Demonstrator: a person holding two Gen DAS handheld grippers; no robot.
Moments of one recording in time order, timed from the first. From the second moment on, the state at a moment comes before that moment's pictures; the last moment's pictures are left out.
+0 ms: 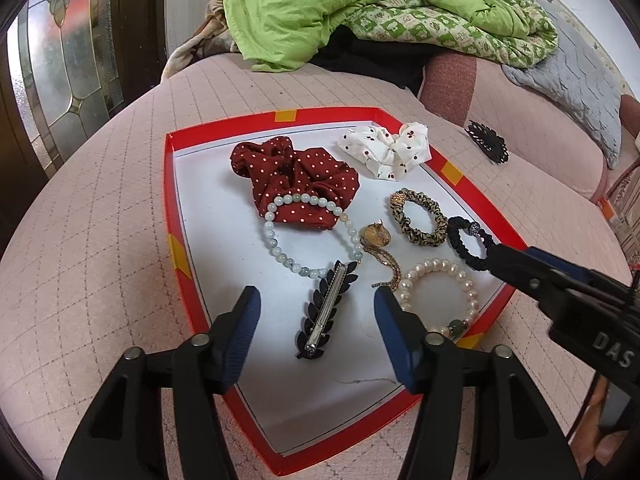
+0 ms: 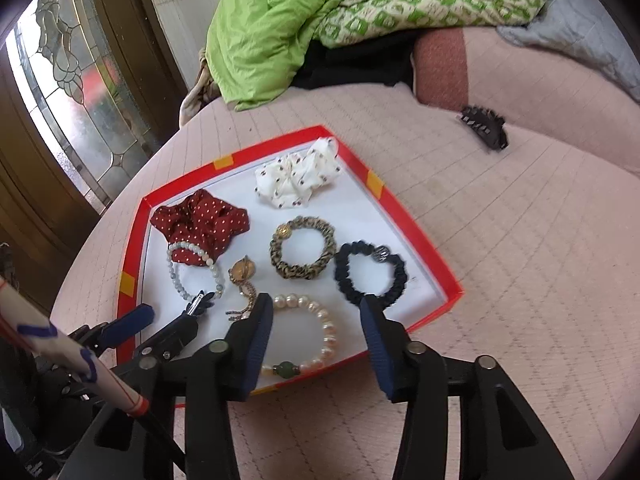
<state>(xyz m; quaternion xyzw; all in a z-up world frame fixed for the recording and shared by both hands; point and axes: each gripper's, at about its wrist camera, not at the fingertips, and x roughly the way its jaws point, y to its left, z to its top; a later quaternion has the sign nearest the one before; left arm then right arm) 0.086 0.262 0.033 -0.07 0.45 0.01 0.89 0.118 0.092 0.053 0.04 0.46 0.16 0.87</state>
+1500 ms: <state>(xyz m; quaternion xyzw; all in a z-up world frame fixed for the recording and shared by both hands) -0.112 0.137 0.113 0.07 0.31 0.15 0.94 -0.105 -0.058 0.134 -0.03 0.33 0.12 0.93</state>
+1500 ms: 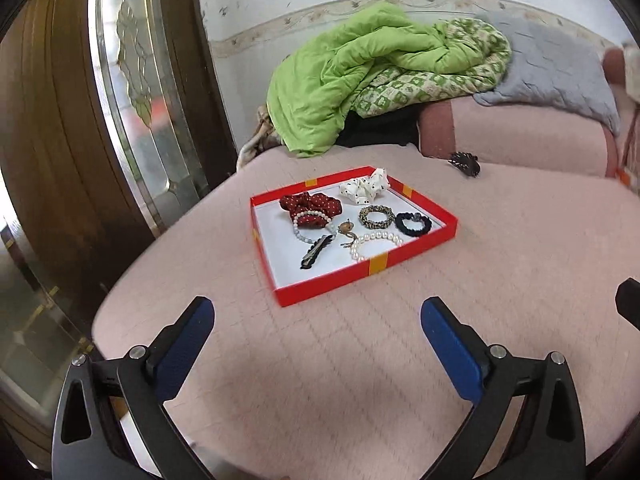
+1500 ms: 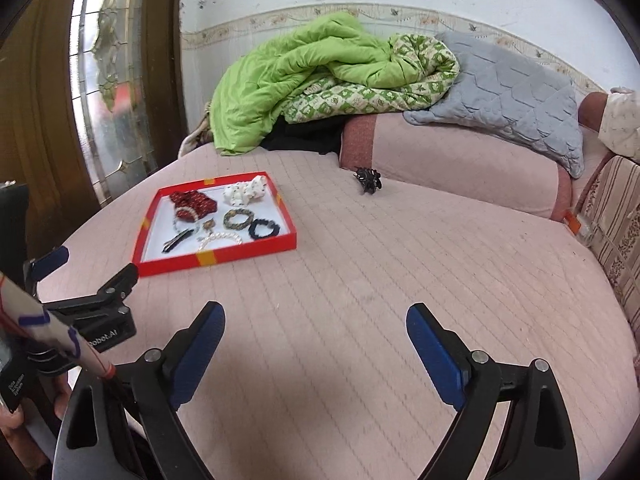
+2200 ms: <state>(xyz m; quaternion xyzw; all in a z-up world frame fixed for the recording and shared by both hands) -0.127 0.157 0.098 0.06 0.32 0.17 0.93 -0.122 -0.047 0.112 -0.07 0.34 0.11 0.93</state>
